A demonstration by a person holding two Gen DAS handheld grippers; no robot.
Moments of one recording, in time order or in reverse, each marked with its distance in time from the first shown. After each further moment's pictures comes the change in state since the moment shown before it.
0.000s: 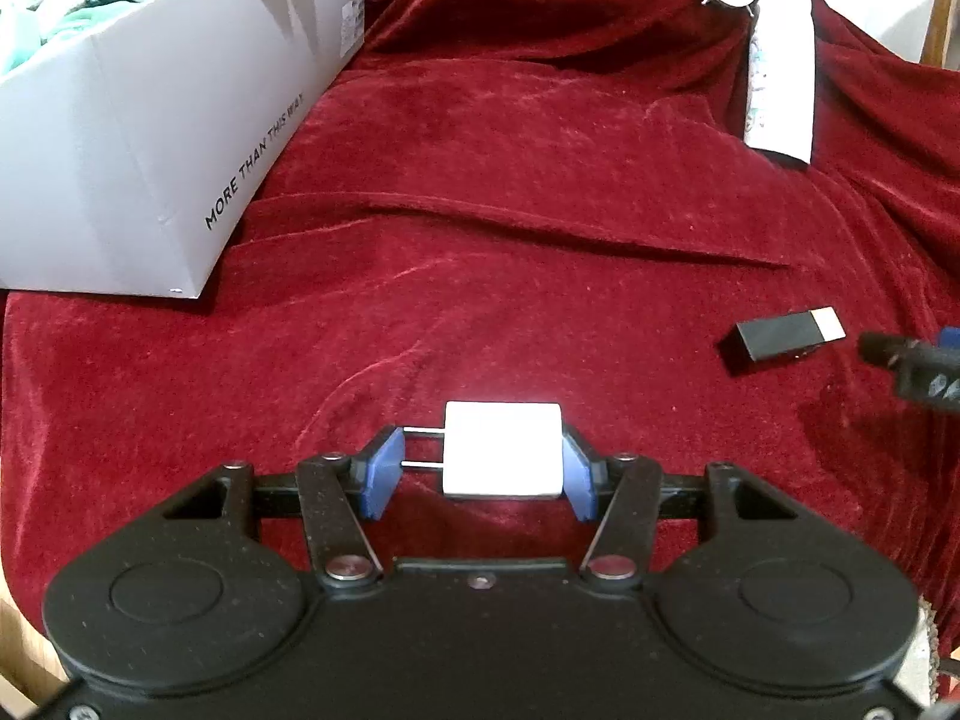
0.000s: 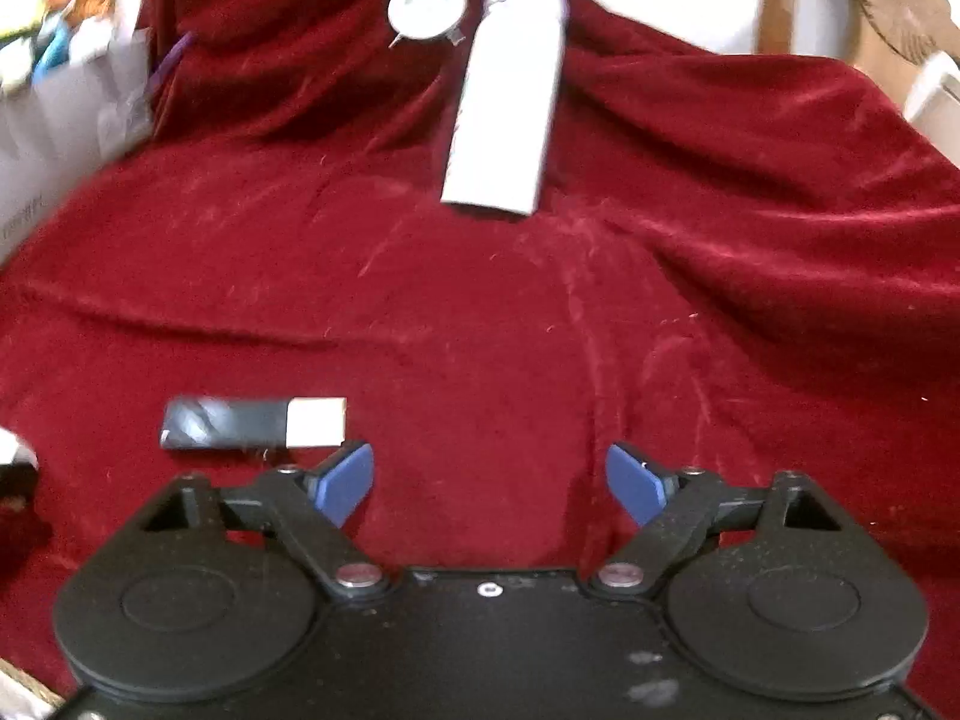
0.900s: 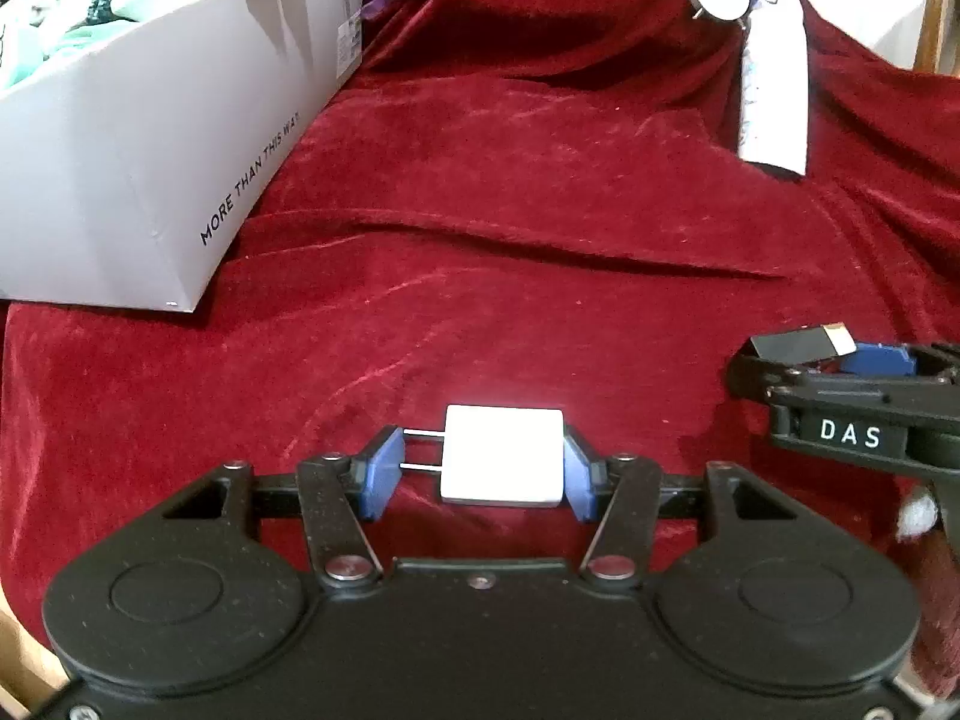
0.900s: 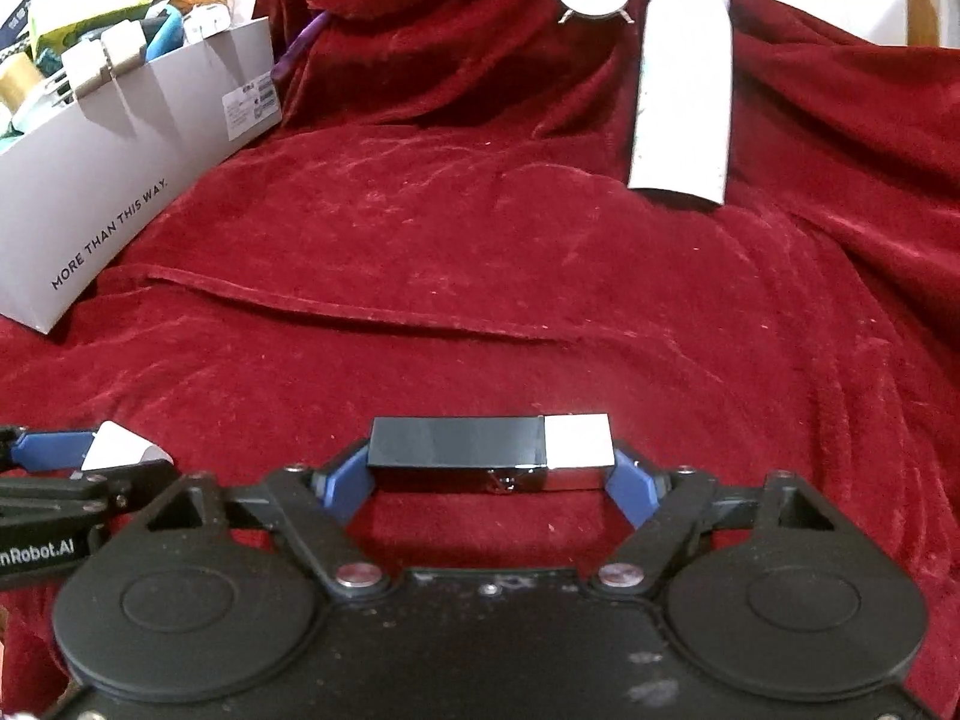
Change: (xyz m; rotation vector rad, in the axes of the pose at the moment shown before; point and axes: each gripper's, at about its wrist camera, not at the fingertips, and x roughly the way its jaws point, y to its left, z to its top) left arm -0.005 -0.004 -0.005 -0.008 -0.045 0.001; right arm 0.023 0.057 -0.001 -0.037 0.029 0.227
